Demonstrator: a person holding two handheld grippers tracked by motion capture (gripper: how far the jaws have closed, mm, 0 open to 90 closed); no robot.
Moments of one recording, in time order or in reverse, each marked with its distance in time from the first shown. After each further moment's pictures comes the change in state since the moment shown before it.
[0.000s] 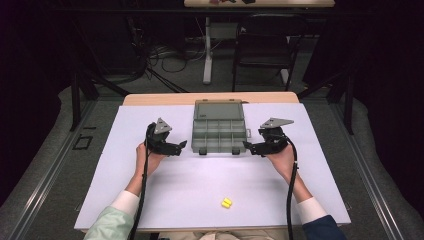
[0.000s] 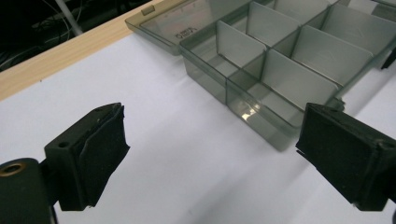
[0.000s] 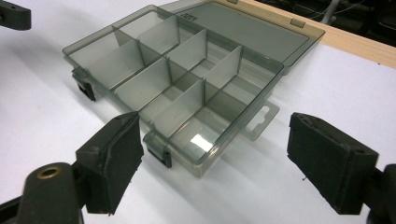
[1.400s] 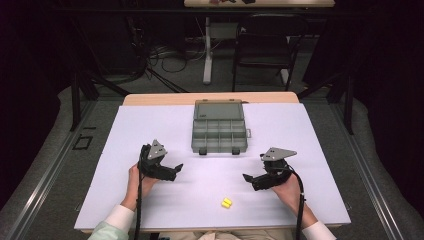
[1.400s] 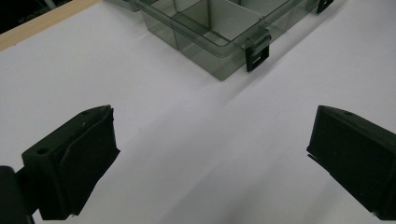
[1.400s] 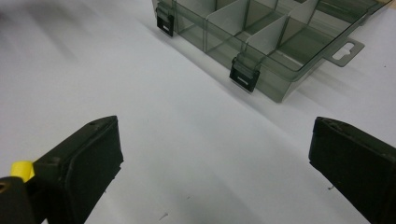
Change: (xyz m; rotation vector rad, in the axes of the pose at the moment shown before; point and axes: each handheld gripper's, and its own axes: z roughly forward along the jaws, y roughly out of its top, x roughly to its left) left arm -0.037 -0.038 -0.040 0.028 -0.029 0.045; right arm 0.052 -0.056 -0.036 0.029 0.090 -0.083
